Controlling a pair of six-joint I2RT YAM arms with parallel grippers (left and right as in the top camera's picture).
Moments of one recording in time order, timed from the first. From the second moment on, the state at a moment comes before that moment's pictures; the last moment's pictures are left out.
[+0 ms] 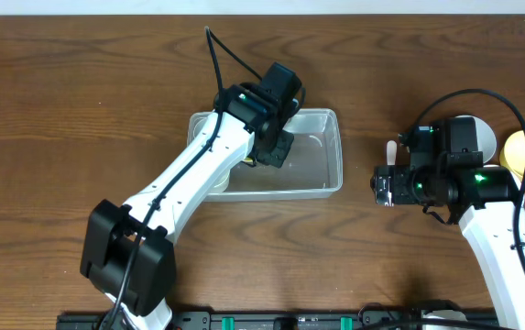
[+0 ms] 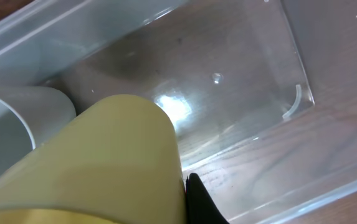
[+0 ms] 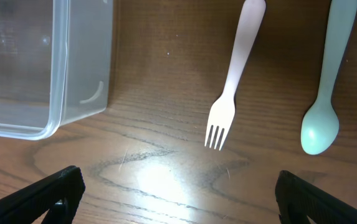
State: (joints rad) left arm -0.58 1.84 1.58 -1.09 0.02 -0.14; right arm 0.07 1.22 0.96 -0.94 -0.15 0.05
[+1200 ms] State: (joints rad) left arm -0.51 1.93 1.58 -1.13 0.02 -0.11; right arm 0.07 1.22 0.96 -0.95 -0.15 0.05
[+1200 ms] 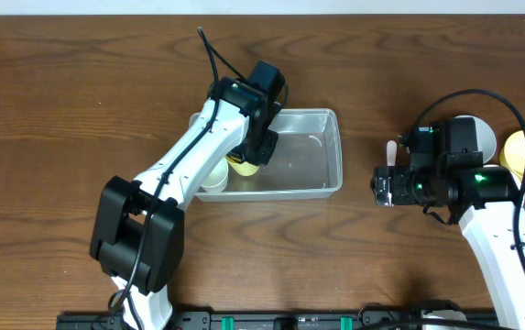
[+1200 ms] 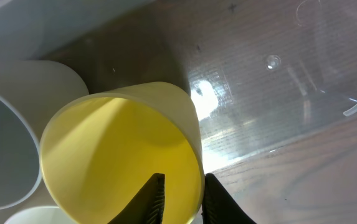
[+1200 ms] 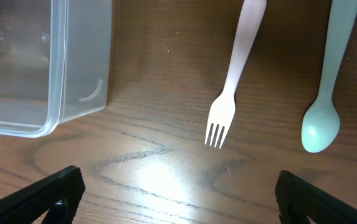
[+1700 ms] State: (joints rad) left arm -0.51 1.93 1.58 -1.14 0.02 -0.10; right arm 0.07 1.22 0.96 -0.95 -0.15 0.05
